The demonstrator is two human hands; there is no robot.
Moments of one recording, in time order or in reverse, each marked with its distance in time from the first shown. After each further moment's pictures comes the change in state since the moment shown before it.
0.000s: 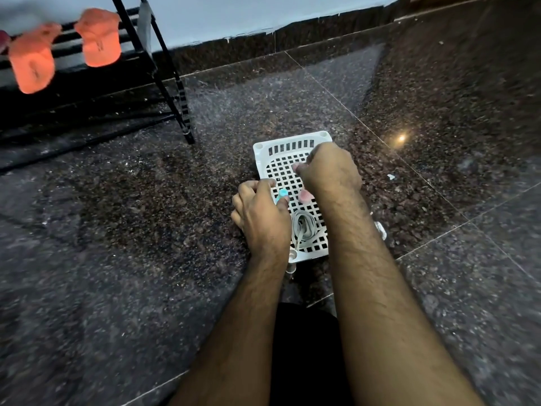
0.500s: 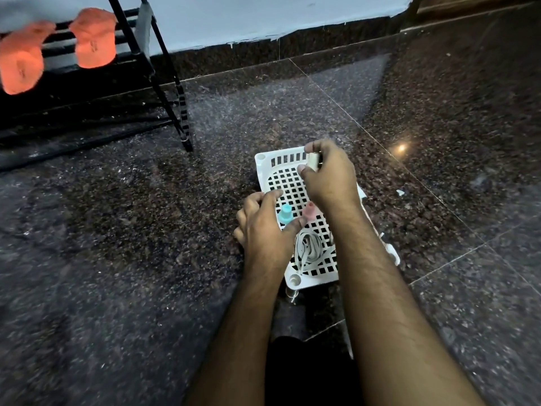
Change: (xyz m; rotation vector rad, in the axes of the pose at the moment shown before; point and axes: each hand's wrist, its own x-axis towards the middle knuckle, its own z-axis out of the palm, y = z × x) left_hand 0.013 -0.009 0.003 -0.083 -0.210 0.025; right_hand 0.042 0.016 0.026 0.310 0.217 -0.086
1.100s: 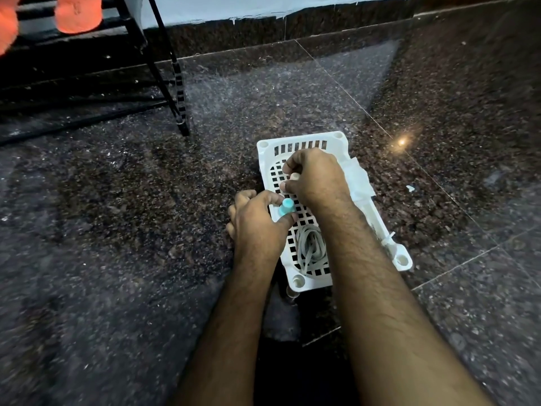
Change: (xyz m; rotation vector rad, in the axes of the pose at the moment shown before) left_hand 0.016 -0.017 0.002 -0.016 -0.034 -0.121; right_hand 0.014 0.013 0.034 -0.406 -0.197 -0.068
